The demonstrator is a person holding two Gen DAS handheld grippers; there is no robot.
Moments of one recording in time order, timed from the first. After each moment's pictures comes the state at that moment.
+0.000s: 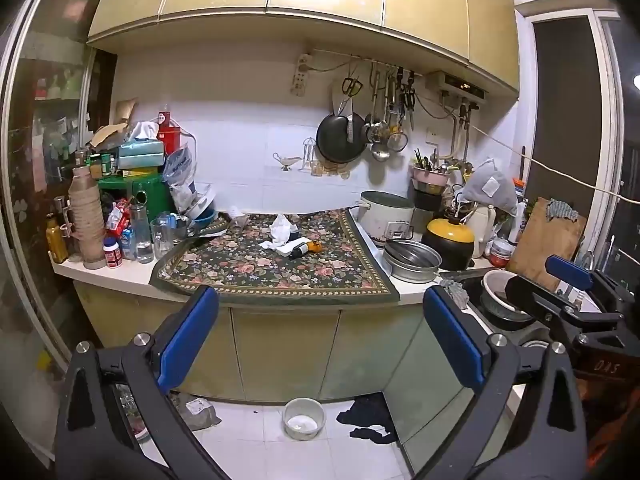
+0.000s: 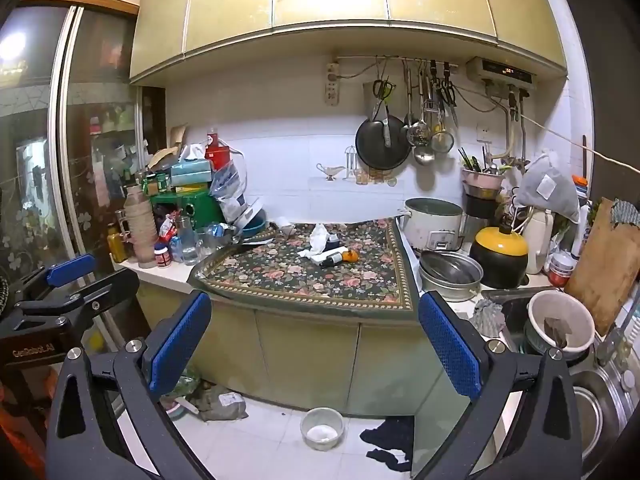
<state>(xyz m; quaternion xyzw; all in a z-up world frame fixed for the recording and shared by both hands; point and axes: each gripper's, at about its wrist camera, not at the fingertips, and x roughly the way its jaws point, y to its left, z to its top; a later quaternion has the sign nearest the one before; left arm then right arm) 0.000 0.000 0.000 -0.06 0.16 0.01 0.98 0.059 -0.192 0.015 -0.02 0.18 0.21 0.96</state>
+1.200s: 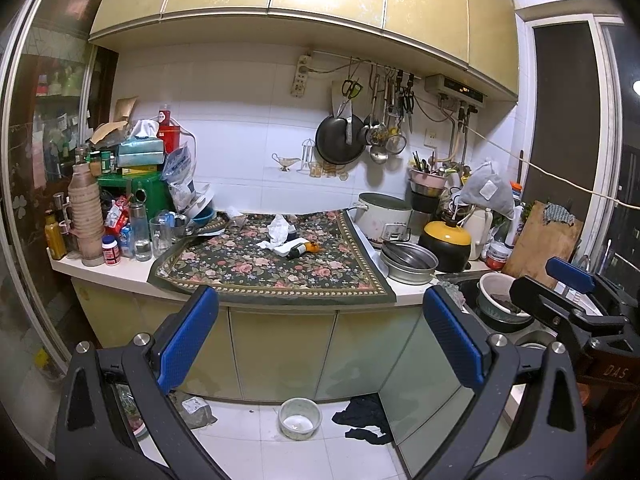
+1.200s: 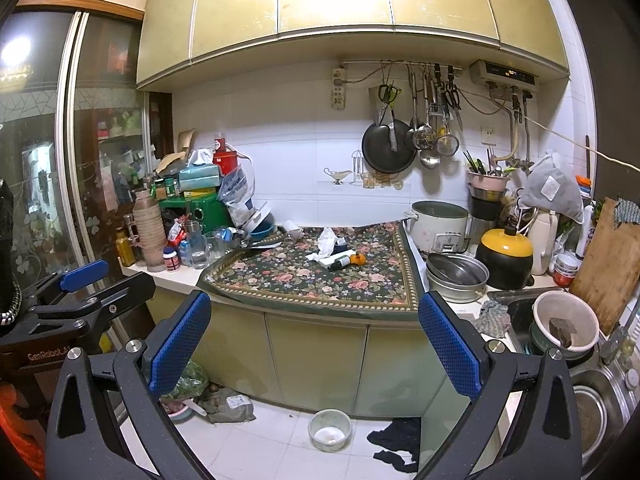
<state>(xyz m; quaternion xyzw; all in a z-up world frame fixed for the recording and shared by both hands) 0.001 -0.006 -0.006 -0.07 0.16 0.01 0.98 0.045 -0.184 0.022 -0.01 0.18 0.22 0.96</state>
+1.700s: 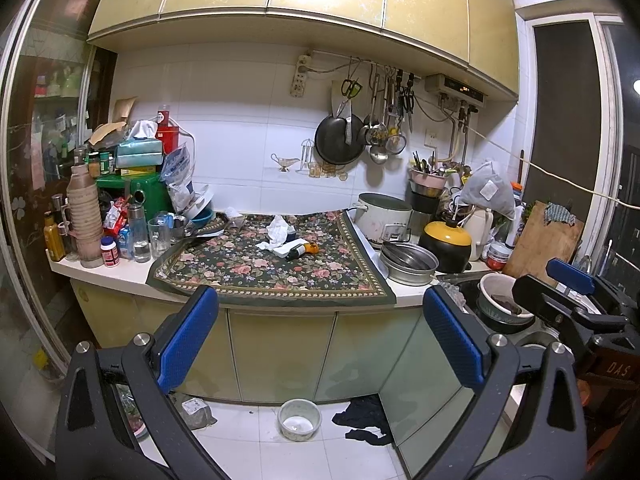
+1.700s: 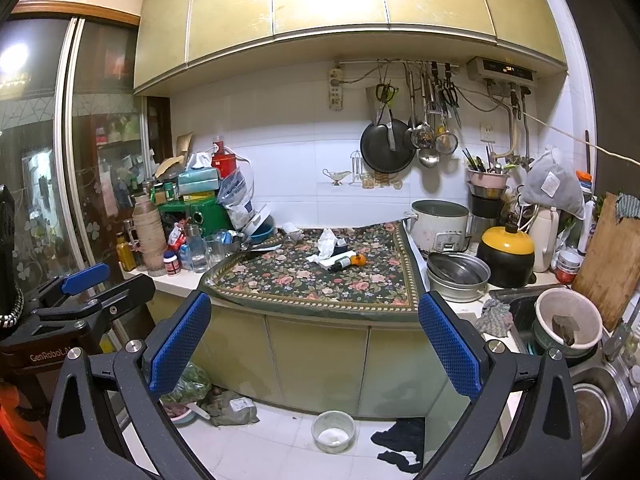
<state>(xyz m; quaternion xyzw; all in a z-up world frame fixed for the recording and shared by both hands) 0.009 -0.011 0.002 -0.07 0.17 0.01 0.98 0.047 -0.184 0.022 0.00 0.18 0.22 0.96</state>
